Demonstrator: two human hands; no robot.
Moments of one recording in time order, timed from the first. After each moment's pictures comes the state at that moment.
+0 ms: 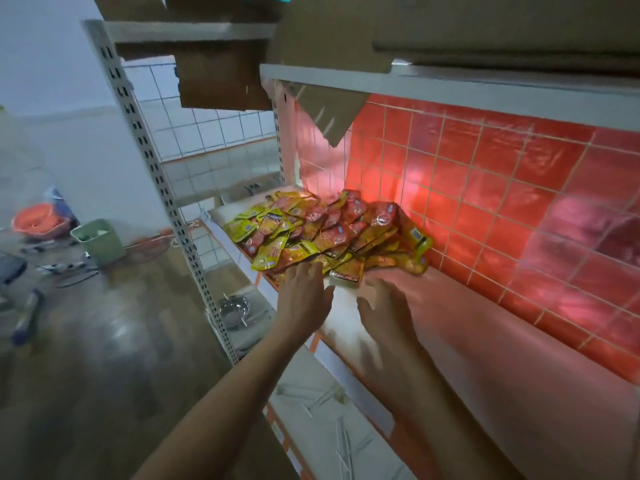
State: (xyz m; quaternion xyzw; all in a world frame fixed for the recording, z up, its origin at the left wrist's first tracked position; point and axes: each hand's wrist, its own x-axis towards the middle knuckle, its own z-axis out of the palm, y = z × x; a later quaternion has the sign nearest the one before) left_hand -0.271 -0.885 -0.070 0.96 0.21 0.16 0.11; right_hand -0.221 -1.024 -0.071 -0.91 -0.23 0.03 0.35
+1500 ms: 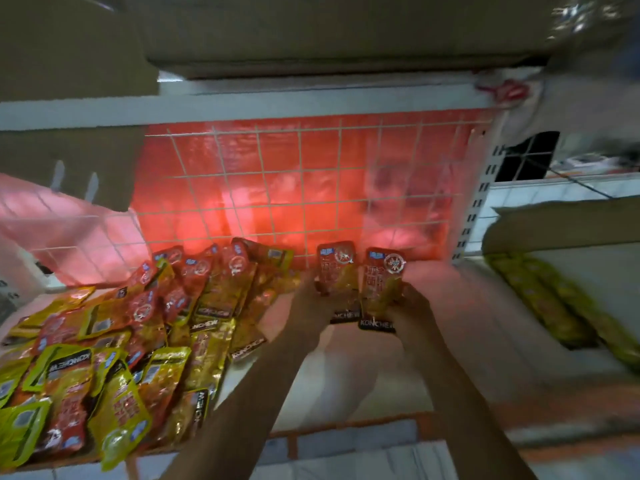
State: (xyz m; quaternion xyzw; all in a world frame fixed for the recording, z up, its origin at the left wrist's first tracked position) left_hand -0.163 -0.939 -0.048 0.69 -0.10 -0.16 0.70; right_hand -0.231 -1.075 -0.068 -0.67 0.27 -0.17 0.67
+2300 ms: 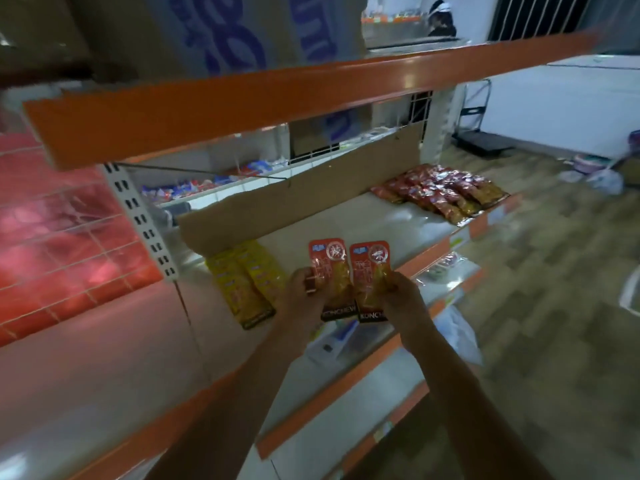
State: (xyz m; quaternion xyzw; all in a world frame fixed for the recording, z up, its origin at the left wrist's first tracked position) left_hand -0.427 -1.339 -0.055 0.69 -0.25 -0.27 0.62; right_hand -0.552 -1.428 -0.055 -0.66 0.44 -0.28 0.54
